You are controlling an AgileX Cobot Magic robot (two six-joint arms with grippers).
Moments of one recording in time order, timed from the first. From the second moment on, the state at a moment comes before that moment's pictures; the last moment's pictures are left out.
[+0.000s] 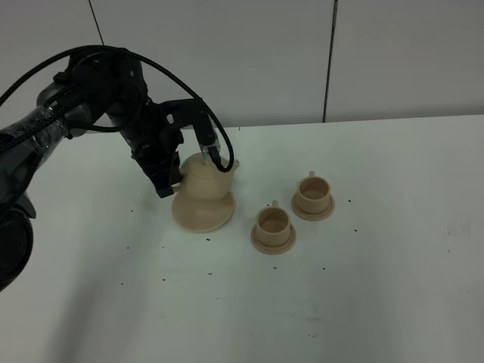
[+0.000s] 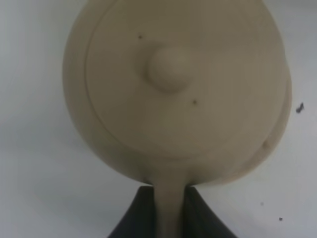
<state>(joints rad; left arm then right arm) -0.26 2.34 -2.10 -0.04 1.08 1.07 0.06 0.01 -0.49 0.18 1.07 -0.08</state>
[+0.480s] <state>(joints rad) -0.31 2.34 -2.10 -0.11 0.97 1.09 0.06 0.01 -0.49 0.18 1.07 -0.08</state>
